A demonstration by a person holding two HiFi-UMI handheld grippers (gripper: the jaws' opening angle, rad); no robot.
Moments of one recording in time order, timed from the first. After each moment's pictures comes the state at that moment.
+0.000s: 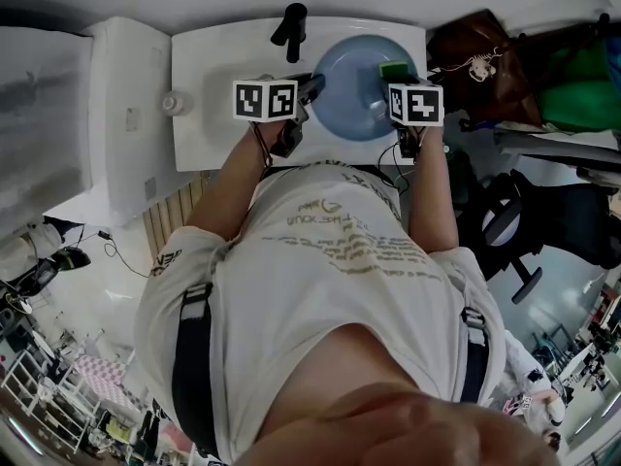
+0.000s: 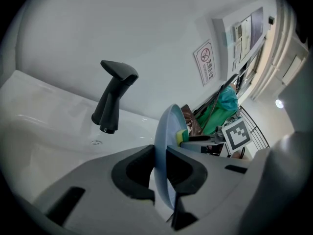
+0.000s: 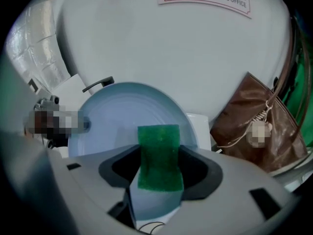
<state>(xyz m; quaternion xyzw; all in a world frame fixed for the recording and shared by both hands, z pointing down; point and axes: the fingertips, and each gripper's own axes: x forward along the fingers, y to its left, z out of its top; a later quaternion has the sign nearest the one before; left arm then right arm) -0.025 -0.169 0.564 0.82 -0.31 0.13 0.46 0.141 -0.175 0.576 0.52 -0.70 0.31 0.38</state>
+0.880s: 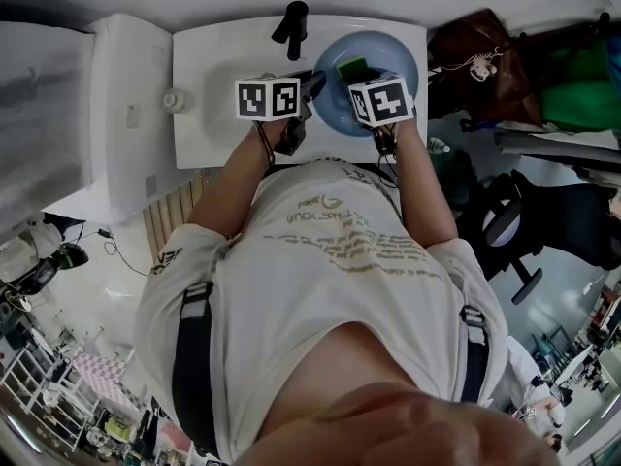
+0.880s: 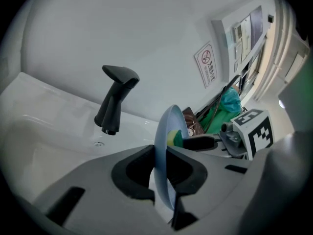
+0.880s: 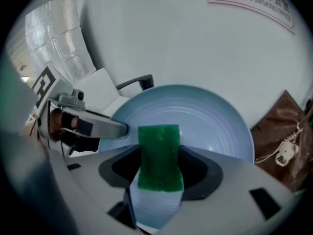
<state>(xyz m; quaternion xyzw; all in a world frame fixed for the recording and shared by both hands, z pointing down) -0.026 -0.173 0.562 0.81 -0.34 0.12 0.46 0.046 -0.169 0.569 0.42 -0.76 0.29 0.39</state>
